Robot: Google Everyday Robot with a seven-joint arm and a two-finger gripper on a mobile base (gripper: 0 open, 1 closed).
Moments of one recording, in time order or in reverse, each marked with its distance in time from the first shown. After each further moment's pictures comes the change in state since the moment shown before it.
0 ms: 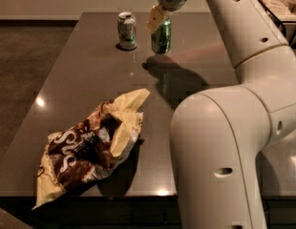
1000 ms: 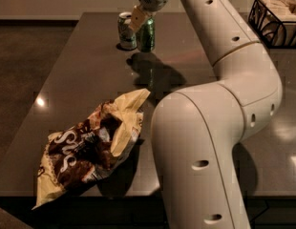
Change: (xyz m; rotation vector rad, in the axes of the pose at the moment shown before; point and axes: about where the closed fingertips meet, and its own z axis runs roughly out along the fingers) arm -0.046 0.011 0.034 0.029 -0.024 0.026
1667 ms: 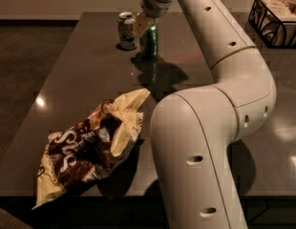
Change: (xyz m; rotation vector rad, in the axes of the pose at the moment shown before) arm 0.017 -0.003 0.020 -0.029 0.034 0.003
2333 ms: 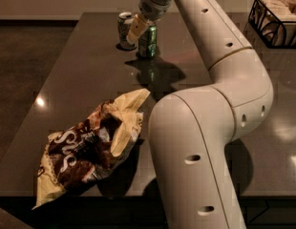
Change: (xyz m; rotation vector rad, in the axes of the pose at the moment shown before) arm -0.002 0.002 0.009 -0.003 0.002 -0.002
